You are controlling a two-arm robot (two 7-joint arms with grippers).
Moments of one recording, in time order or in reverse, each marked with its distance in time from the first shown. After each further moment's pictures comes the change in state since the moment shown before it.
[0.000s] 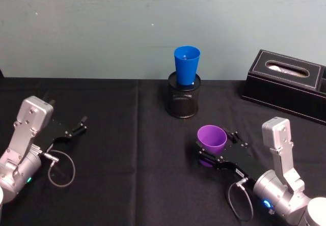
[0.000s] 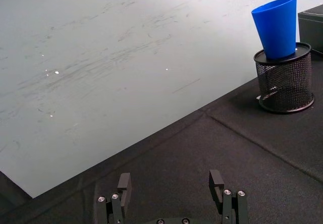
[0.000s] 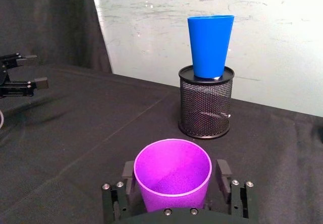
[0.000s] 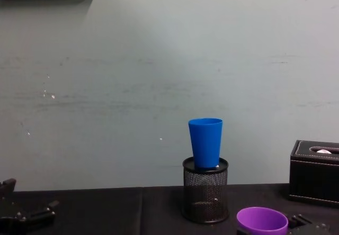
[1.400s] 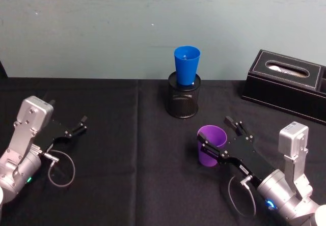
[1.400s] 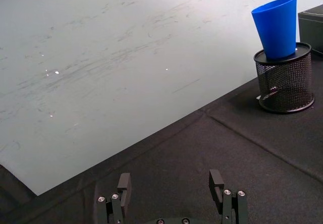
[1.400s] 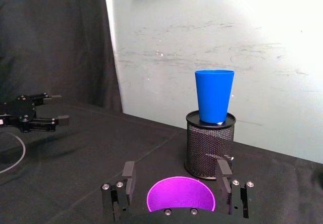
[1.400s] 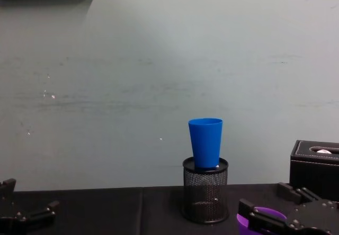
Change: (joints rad) left arm 0.000 0.000 0.000 0.000 0.000 0.000 0.000; right arm -0.019 -0.012 0.027 0.015 0.037 -0.215 0.068
